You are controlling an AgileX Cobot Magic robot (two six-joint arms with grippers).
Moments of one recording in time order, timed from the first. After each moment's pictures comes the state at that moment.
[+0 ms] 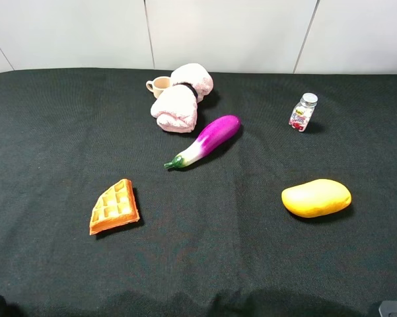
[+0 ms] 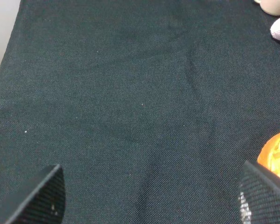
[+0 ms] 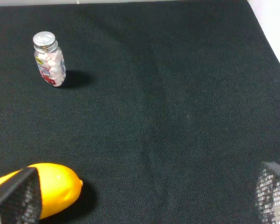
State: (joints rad) left arm -0.03 0.00 -0.49 0.10 1.06 -0.10; right arm -0.07 0.13 -0.50 -0.06 1.02 0.04
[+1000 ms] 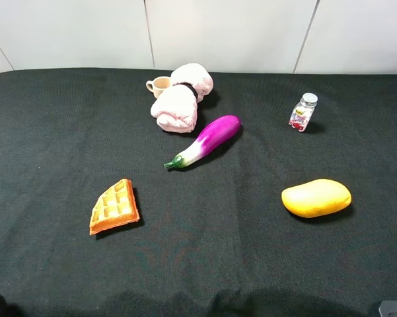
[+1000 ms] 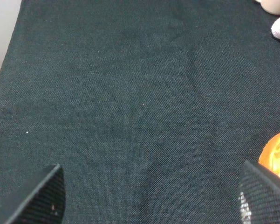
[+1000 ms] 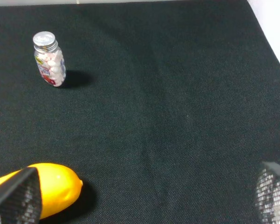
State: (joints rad) left arm -0.03 0.00 -0.49 0.10 1.06 -0.09; right arm -0.07 0.13 -0.50 -0.06 1.02 0.04
